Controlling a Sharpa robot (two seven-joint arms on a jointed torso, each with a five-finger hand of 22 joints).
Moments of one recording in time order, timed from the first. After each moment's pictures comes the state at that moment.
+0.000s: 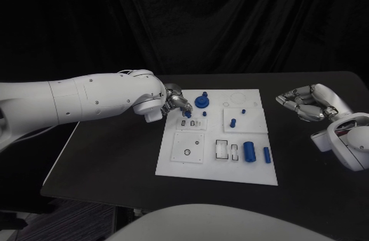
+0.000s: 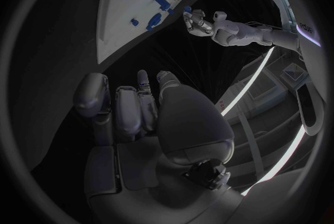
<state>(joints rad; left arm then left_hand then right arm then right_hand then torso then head) 1.34 -0.80 -0.21 1.44 -0.83 -0.02 -0.46 0.94 -0.02 0.52 -0.07 0.46 1.07 0.03 0.18 1.12 1.47 -0.04 1.57 1.31 1.47 -0.09 1.57 1.31 0.07 1.40 0.02 1.34 1.31 1.28 -0.96 -0.25 1.51 -0.86 -0.56 0.19 1.34 0.10 -0.04 0.29 0.52 1.00 0.09 0.13 0.26 1.35 0.01 1.39 1.29 1.47 -0.05 1.26 1.18 0.11 1.39 0.06 1.06 1.31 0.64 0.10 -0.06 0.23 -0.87</state>
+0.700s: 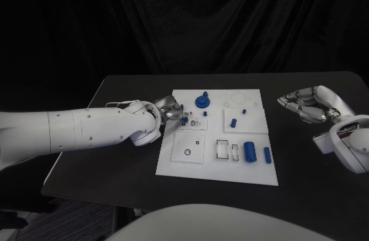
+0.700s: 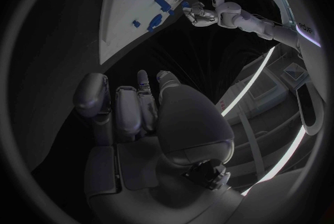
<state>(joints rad) 1.16 -0.87 -0.21 1.54 -1.02 -0.47 -0.32 0.93 -0.02 0.52 -0.07 0.45 1.07 0.03 0.19 1.13 1.47 -0.04 1.57 1.31 1.47 -0.09 1.57 1.31 0.07 1.41 0.02 1.34 1.31 1.27 -0.97 -0.25 1.52 -0.86 -0.56 0.19 1.35 0.09 -0.04 0.29 0.52 1.00 0.09 0.13 0.26 1.35 0.01 1.39 1.29 1.47 -0.05 1.26 1.18 0.11 1.39 0.06 1.06 1.31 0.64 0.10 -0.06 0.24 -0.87</state>
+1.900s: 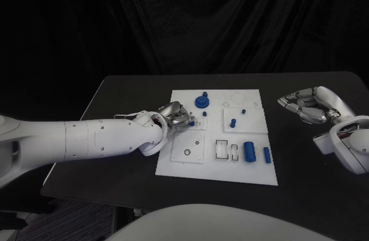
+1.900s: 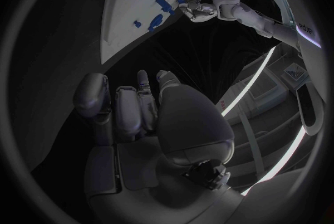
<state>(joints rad) 1.08 -0.80 -0.21 1.48 -1.06 -0.61 -0.25 0.91 -0.01 0.54 -0.08 0.40 1.07 0.03 0.19 1.12 1.47 -0.04 1.57 1.31 1.47 -0.09 1.57 1.31 0.07 1.41 0.02 1.34 1.31 1.27 -0.97 -0.25 1.52 -0.86 -0.57 0.19 1.35 0.09 -0.04 0.29 0.53 1.00 0.09 0.13 0.26 1.35 0.01 1.39 1.29 1.47 -0.05 1.26 1.18 0.11 1.39 0.06 1.06 1.31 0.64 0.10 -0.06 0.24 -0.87</state>
